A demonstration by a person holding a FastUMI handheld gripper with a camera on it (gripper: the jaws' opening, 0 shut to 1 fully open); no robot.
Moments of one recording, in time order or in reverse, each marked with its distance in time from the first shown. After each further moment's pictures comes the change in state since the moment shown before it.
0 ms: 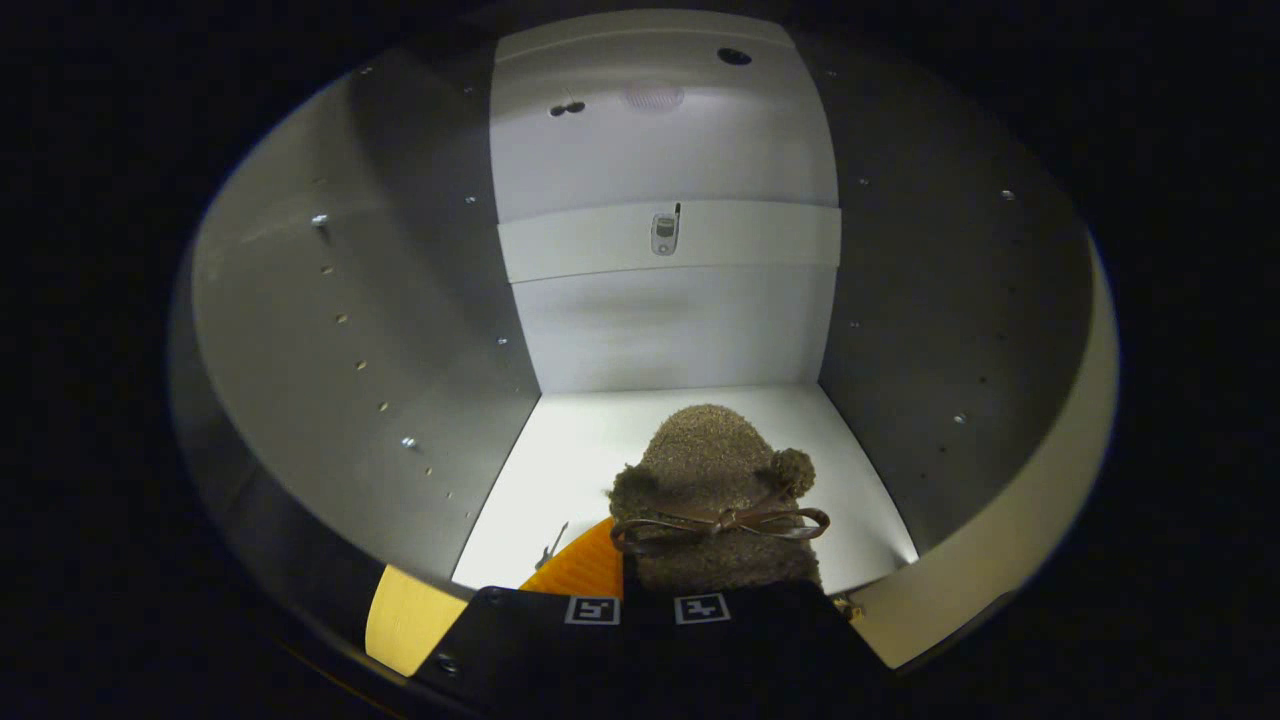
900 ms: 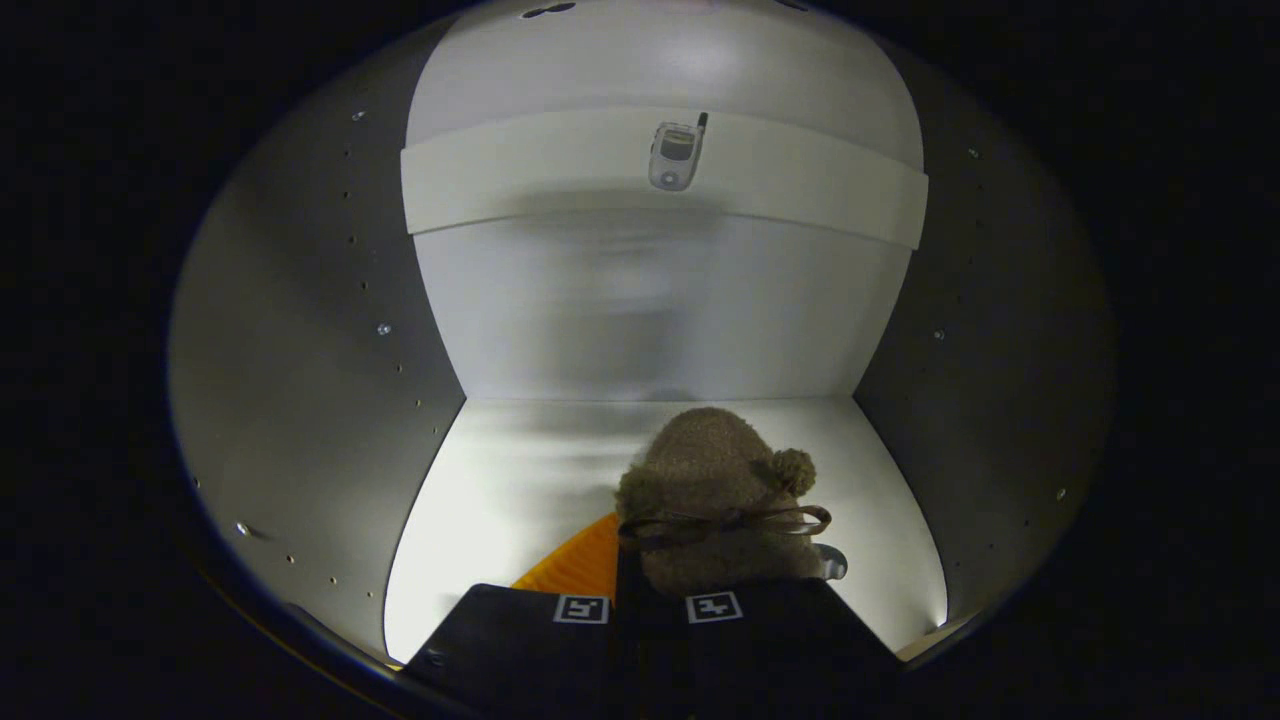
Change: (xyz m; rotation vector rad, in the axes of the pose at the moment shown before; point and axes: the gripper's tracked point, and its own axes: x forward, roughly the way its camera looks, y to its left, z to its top) arm 0.105 -0.010 -0.001 -0.059 0.088 -0.118
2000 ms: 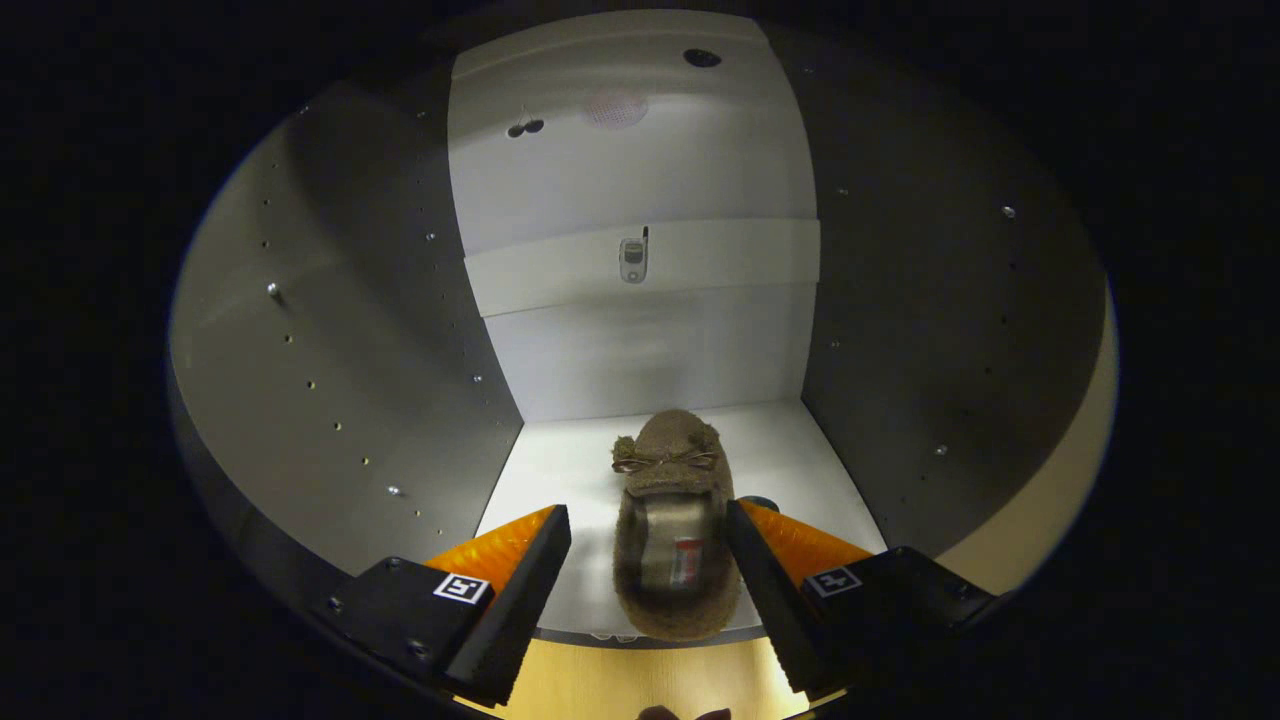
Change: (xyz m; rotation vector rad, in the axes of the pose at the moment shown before) arm -0.133 -0.025 0.011 0.124 -0.112 0.108
